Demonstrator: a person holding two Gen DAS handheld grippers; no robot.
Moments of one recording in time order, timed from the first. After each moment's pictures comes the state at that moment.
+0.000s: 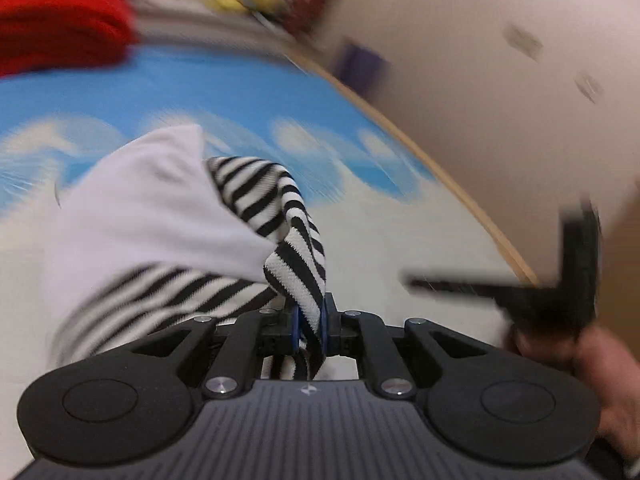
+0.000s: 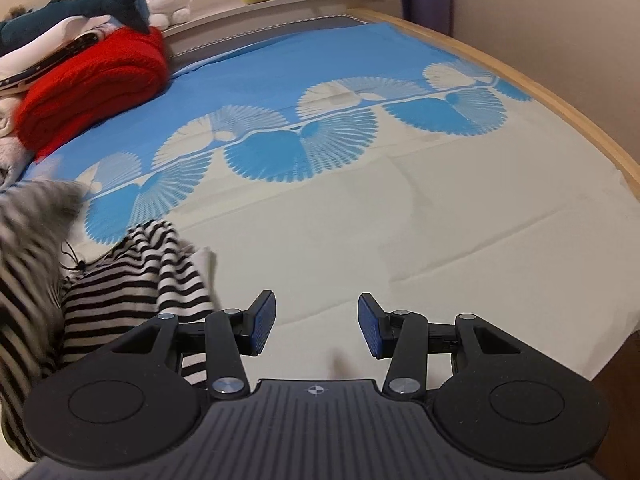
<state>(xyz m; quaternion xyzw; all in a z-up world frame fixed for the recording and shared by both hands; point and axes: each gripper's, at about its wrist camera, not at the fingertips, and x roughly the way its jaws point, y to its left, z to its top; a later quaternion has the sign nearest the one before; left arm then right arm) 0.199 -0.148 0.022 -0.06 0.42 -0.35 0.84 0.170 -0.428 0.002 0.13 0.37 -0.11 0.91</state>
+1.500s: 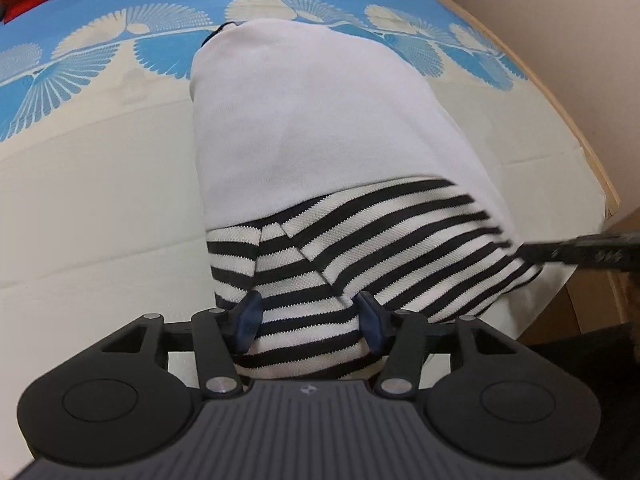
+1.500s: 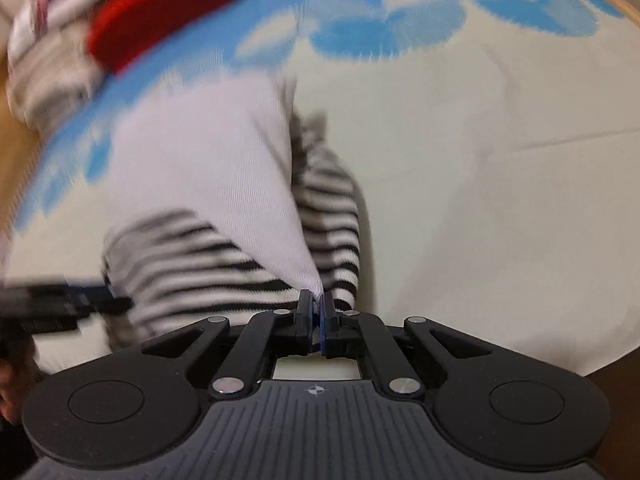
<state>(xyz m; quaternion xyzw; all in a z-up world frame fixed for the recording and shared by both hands) 0.209 -0.087 -0.060 0.02 0.53 -0.24 0.81 0.153 -0.405 -0.060 0.14 0.50 0.07 0.85</state>
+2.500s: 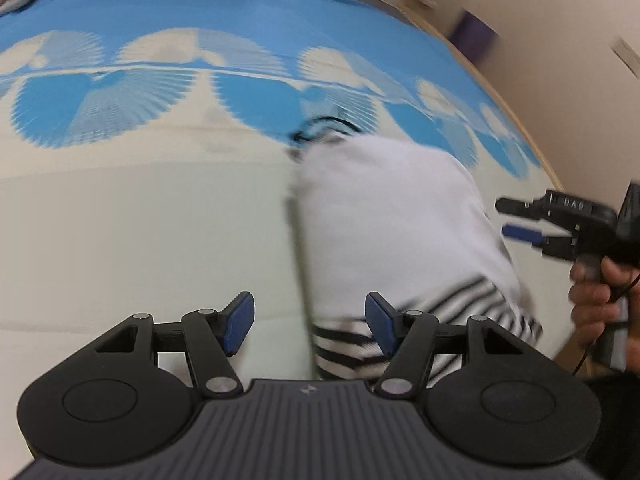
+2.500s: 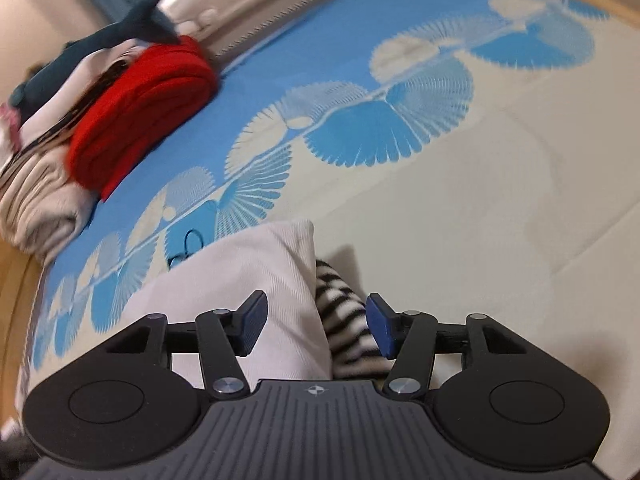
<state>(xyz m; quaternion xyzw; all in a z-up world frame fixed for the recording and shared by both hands) 0.266 0.015 -0.037 -0.08 0.51 -0.21 0.83 0.263 -0.405 -0.041 0.31 0.38 0.00 0.87</state>
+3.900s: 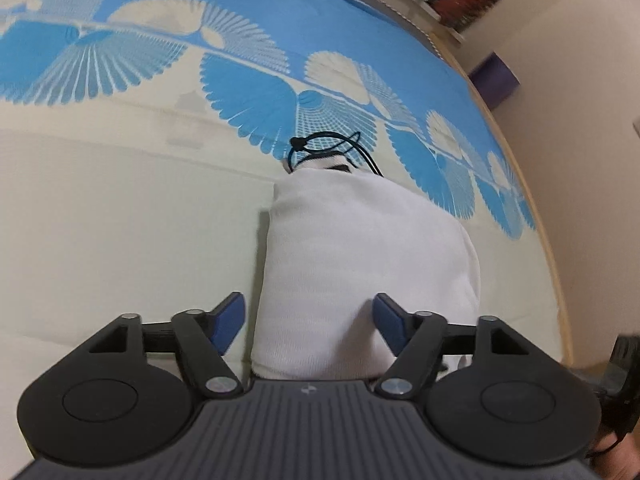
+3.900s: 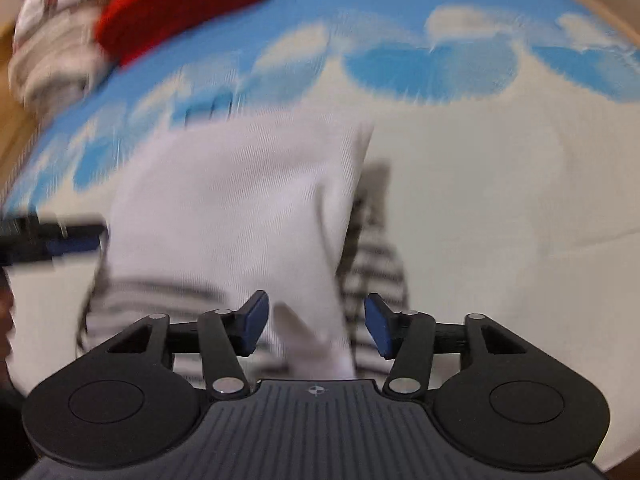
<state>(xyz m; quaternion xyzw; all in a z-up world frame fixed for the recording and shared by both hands) 0.315 -0.030 -0.064 -0.20 0.52 -0.19 0.81 0.225 -0.397 -0.042 0.16 0.44 0.06 0.88</state>
